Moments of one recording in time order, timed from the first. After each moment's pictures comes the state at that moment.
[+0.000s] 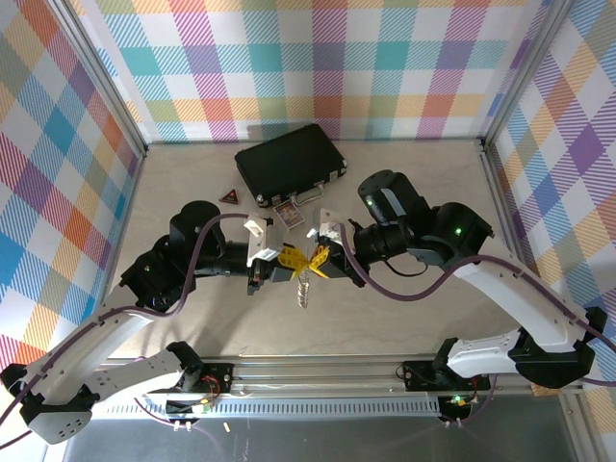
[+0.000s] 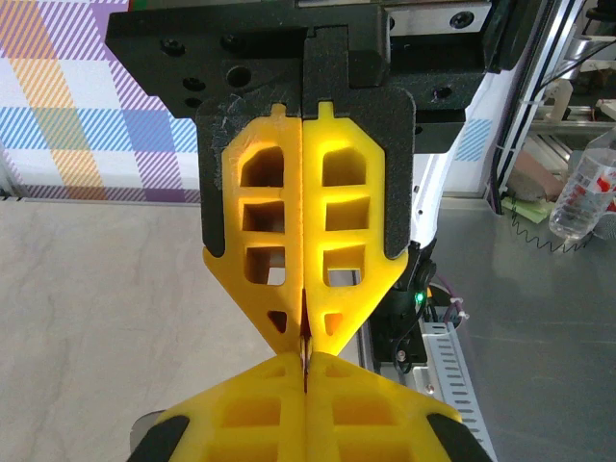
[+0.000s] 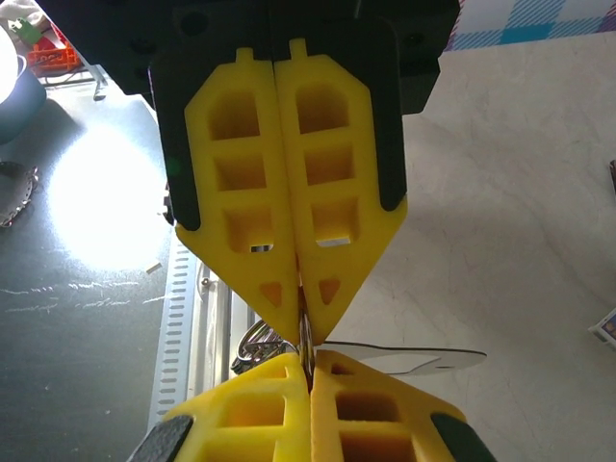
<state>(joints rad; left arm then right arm) -0.77 0.92 1.10 -0.47 0.73 0.20 0.96 1.27 1.65 -1.09 -0.49 -0.33</state>
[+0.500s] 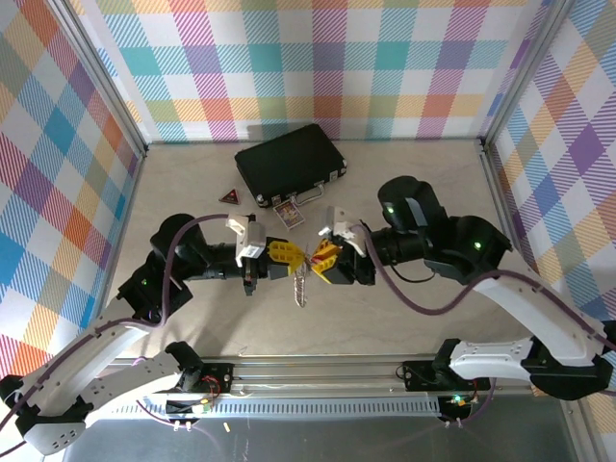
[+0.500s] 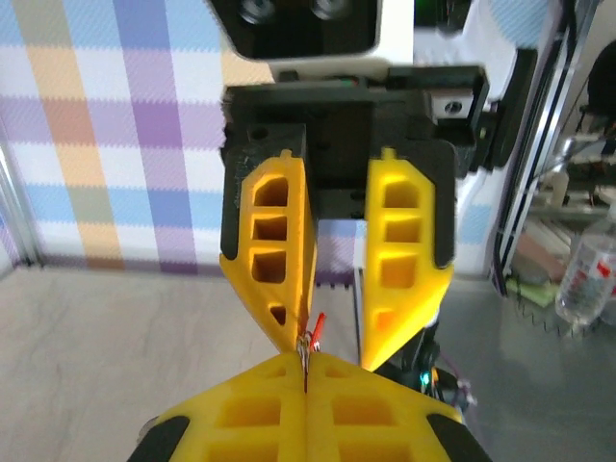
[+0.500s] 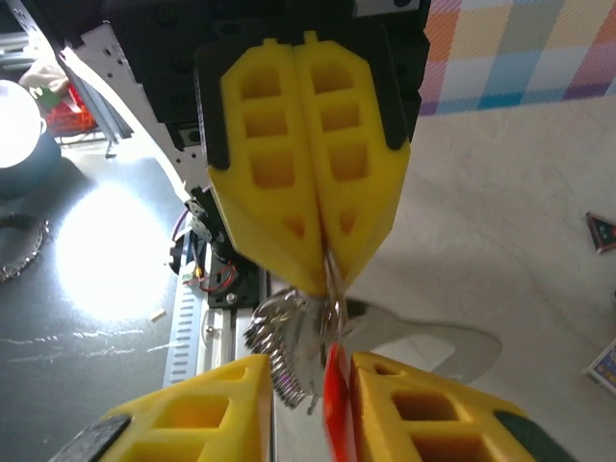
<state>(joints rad) -0.77 0.82 0.96 -0.12 0.72 -0.02 0.97 1.15 1.55 -0.93 -0.50 -0.24</state>
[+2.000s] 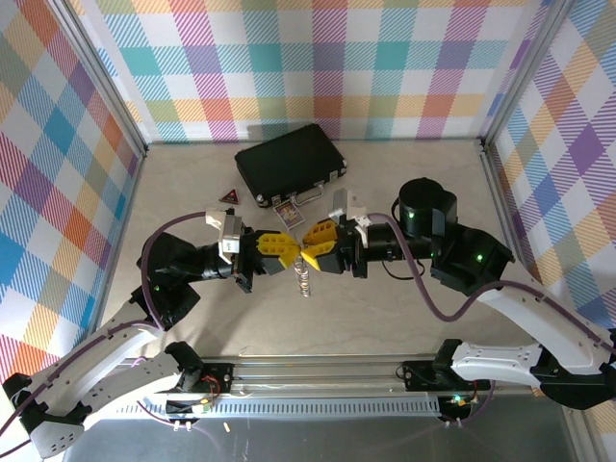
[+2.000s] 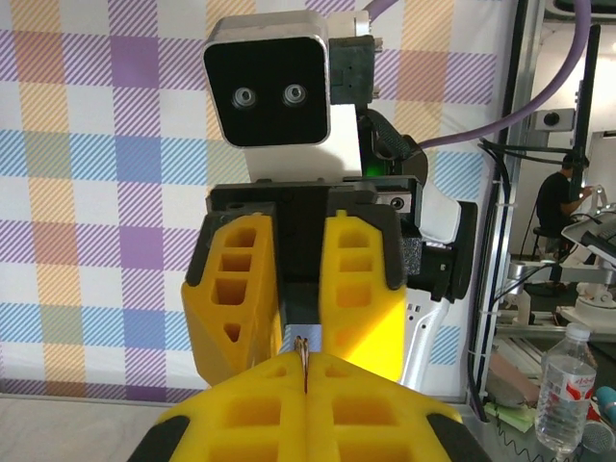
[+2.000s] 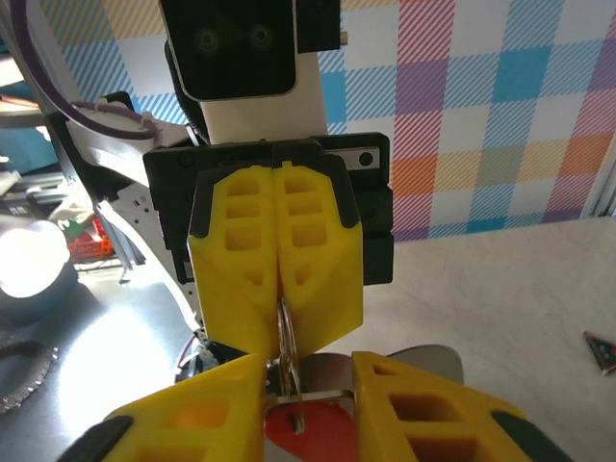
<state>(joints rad) -0.77 0.80 0.83 0.36 0.73 -0.29 0.97 1.09 1.42 -0.54 -0.54 -0.05</state>
